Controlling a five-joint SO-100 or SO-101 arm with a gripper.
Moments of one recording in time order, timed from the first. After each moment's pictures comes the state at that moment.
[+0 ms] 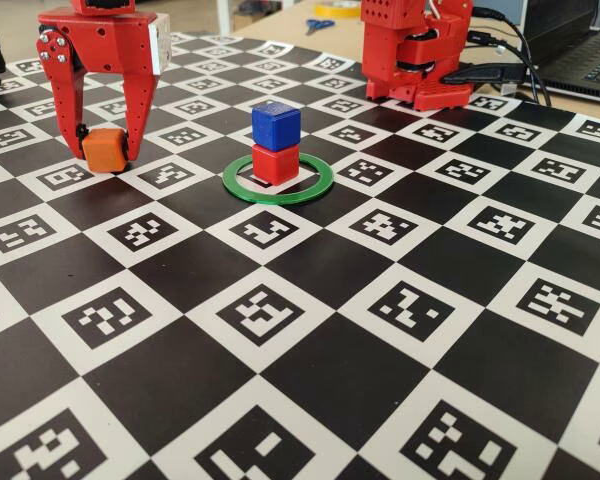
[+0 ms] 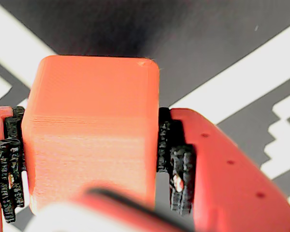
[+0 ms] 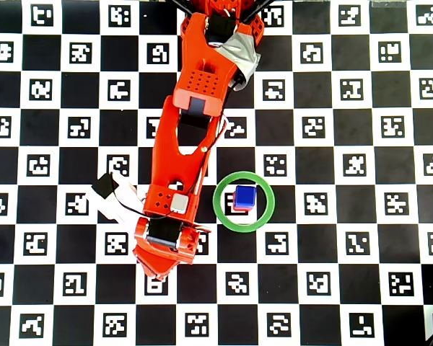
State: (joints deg) arm 16.0 32.7 24.0 89.6 26.4
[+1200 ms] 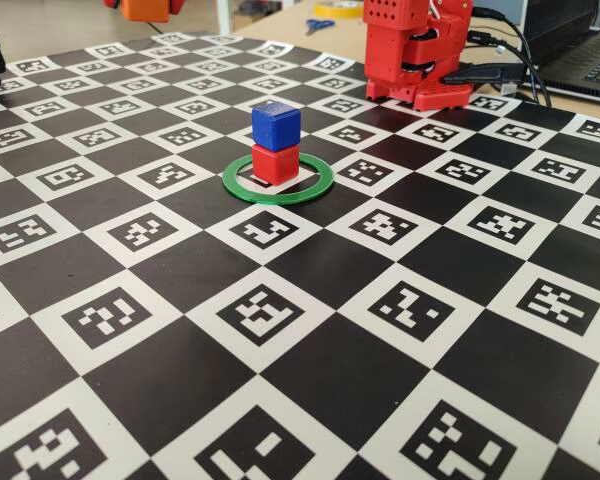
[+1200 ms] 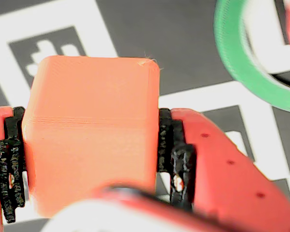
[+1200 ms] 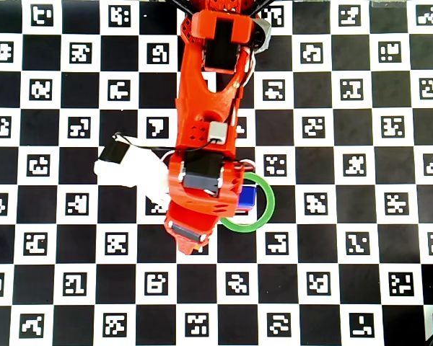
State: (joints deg) arm 6.5 70.4 48.5 98.6 13.8
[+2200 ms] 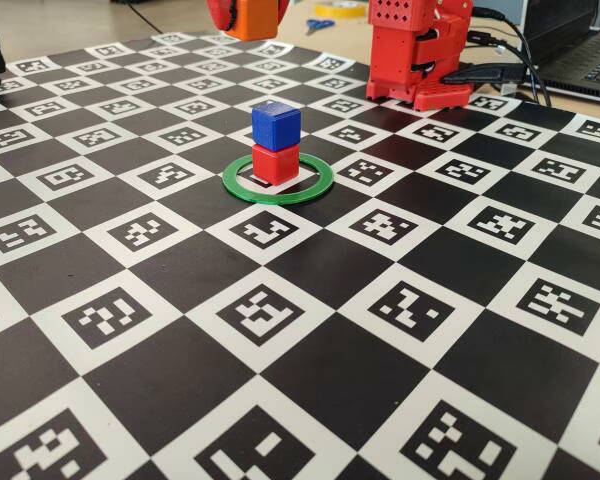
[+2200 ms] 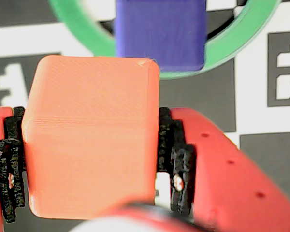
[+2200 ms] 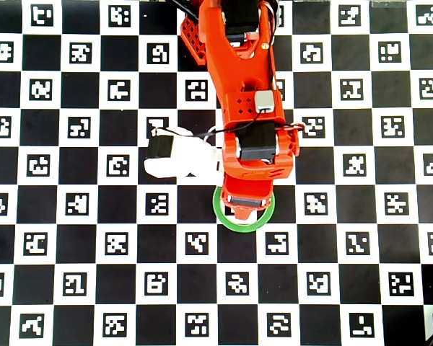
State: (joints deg) arm -2.8 84.2 74.0 92.8 10.4
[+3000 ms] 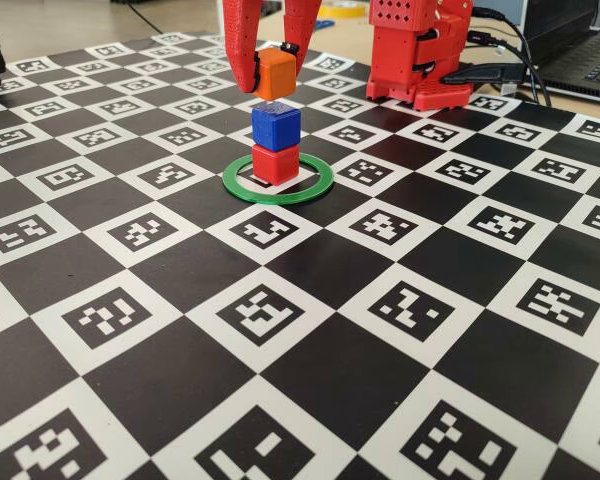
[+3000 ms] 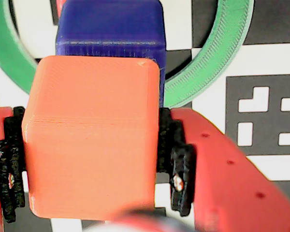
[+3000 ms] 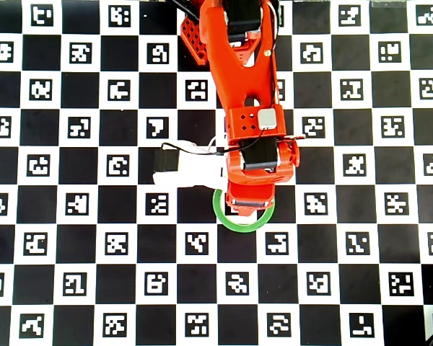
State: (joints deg) arm -4.5 84.3 86.4 83.5 8.3
